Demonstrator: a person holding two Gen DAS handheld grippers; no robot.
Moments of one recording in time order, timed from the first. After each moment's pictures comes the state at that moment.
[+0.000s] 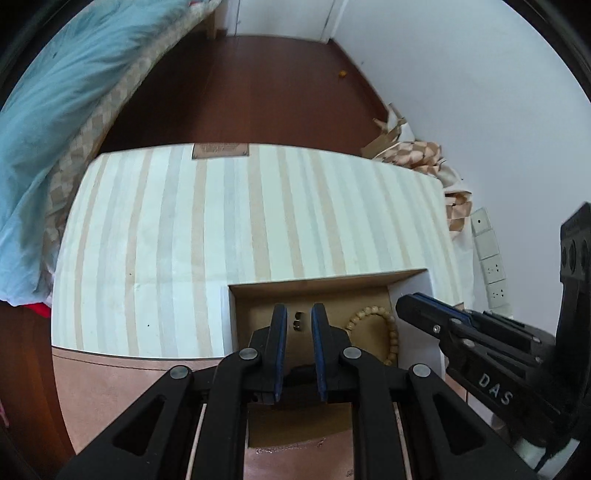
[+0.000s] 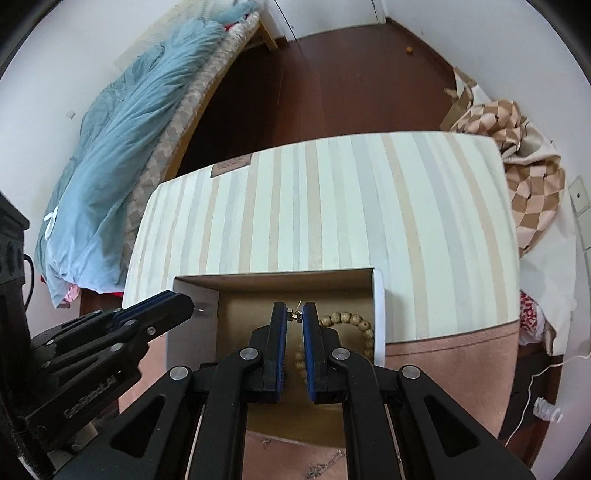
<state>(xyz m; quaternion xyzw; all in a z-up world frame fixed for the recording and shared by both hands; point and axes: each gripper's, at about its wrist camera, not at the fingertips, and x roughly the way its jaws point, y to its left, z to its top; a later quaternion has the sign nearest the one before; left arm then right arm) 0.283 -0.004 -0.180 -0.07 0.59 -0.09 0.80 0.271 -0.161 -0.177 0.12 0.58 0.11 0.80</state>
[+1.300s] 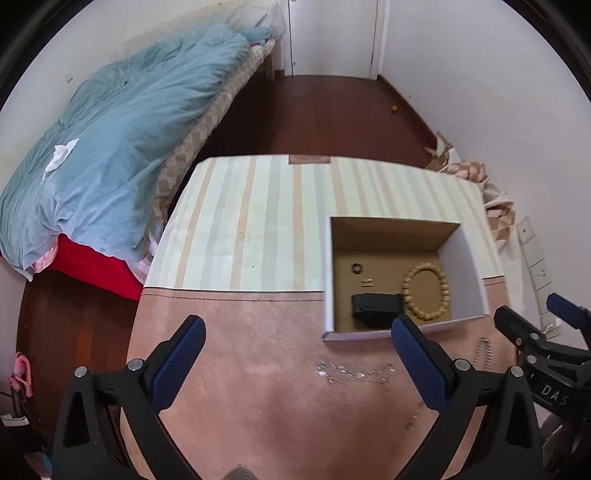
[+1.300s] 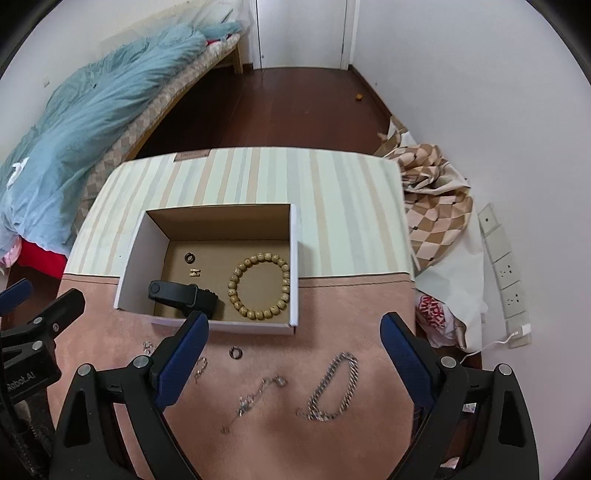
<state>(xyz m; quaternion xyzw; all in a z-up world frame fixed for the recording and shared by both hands) 0.156 0.027 -0.139 -0.01 0.51 0.03 0.86 0.144 -0.164 -0.125 -0.02 0.52 -0.01 0.86</state>
